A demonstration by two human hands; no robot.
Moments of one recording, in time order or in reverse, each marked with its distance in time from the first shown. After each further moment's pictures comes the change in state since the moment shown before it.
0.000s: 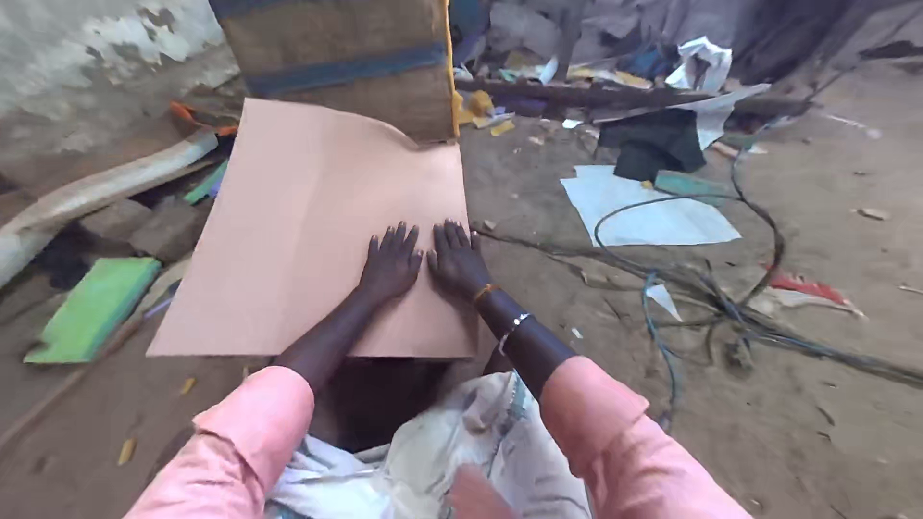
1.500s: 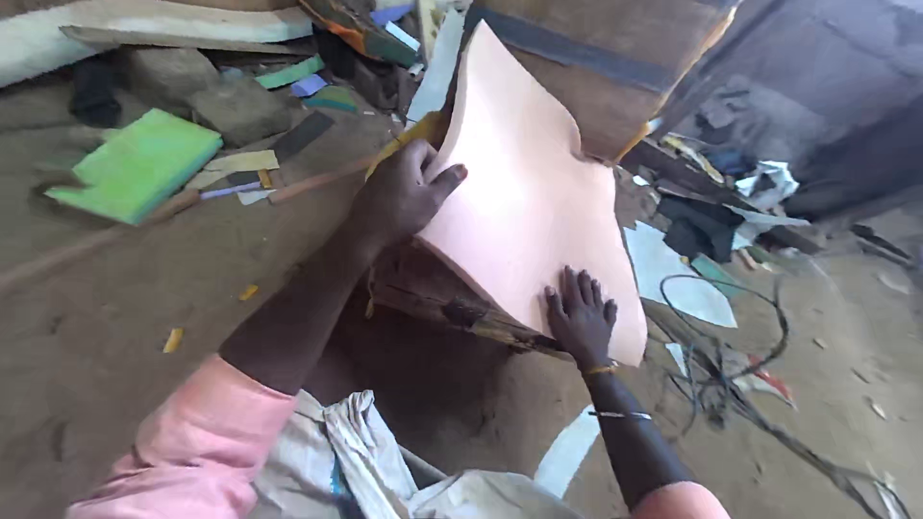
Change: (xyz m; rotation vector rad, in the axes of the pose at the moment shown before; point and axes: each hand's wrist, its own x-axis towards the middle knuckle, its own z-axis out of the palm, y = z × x) left_hand -0.213 -0.275 -0.217 -0.830 0.296 -0.249; right_hand -0.060 -0.142 0.097 -0.287 0.282 0.243
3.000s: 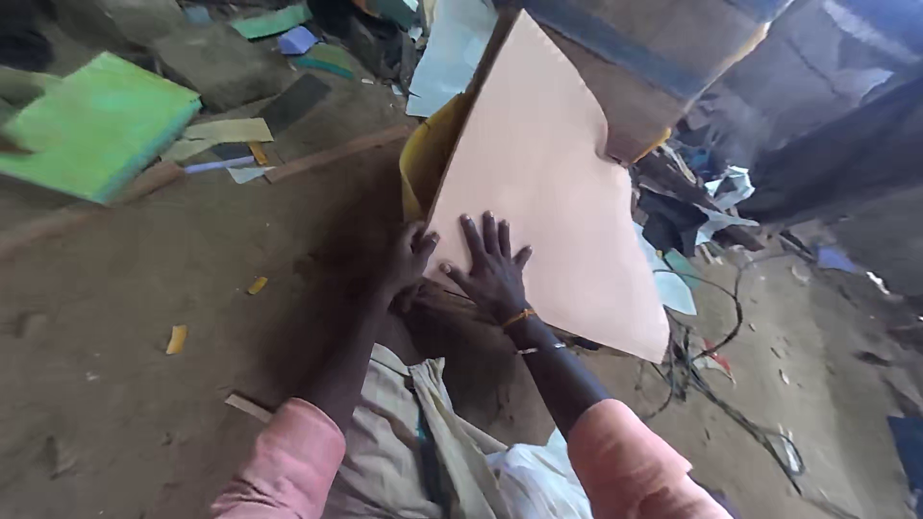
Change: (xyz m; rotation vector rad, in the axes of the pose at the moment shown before) left_hand -0.018 -0.218 0.049 -0.306 -0.013 -0.094; right_hand 0.027 -0.259 0.035 -0.080 -0.123 -0.338
